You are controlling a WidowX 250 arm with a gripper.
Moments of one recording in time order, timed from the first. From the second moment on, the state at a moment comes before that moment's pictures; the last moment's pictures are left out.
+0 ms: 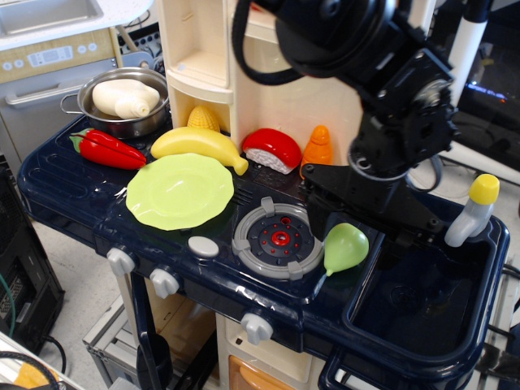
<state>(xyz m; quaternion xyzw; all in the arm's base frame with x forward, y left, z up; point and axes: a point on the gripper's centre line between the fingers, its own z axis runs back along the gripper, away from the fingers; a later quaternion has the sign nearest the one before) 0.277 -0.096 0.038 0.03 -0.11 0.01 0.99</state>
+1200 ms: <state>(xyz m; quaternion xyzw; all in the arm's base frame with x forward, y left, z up) 0.267 0.048 0.067 0.07 -0.01 -0.08 0.99</state>
